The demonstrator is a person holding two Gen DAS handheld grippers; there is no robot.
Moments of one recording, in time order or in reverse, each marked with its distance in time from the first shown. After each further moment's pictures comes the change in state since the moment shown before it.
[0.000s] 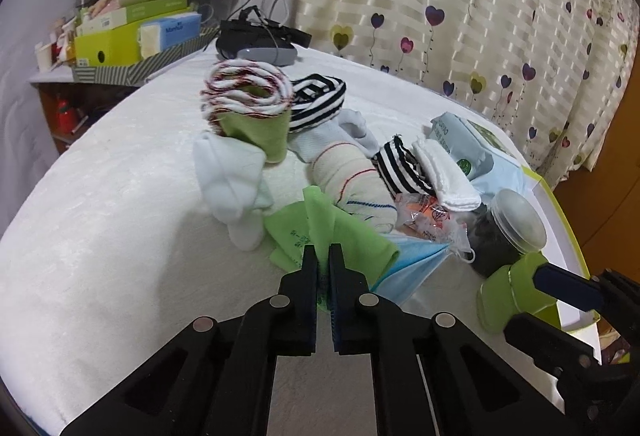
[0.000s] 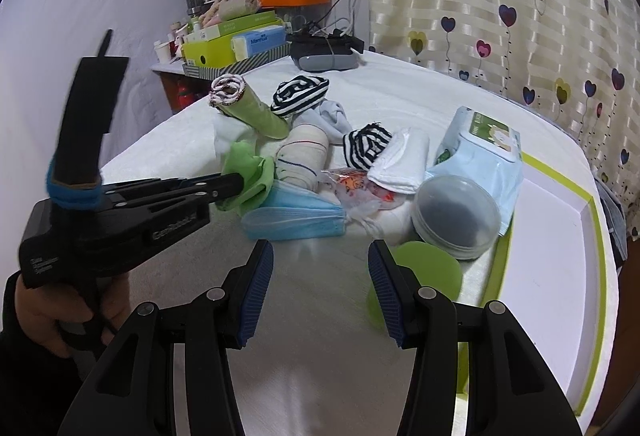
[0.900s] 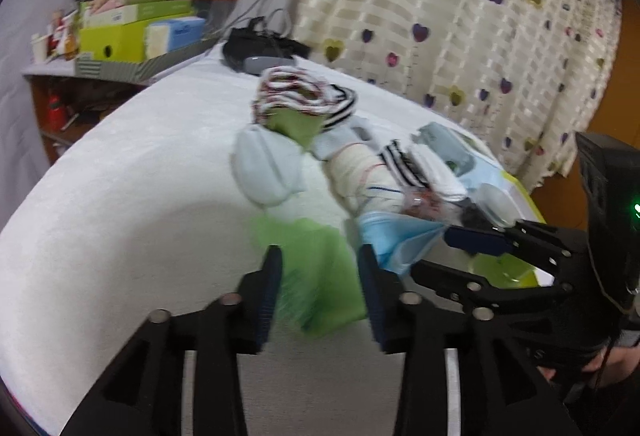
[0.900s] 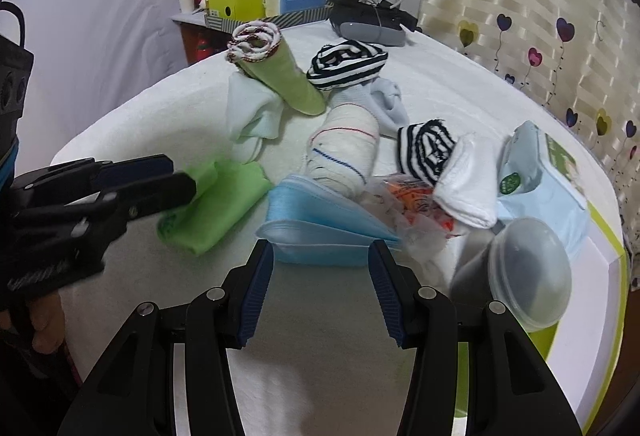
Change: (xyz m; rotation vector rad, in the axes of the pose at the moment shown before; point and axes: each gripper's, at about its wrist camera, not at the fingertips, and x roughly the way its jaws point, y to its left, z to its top) left arm -0.028 0.040 -0.017 0.004 -0.041 -0.121; right arm 0.061 0.026 0.016 -0.162 0.100 0.019
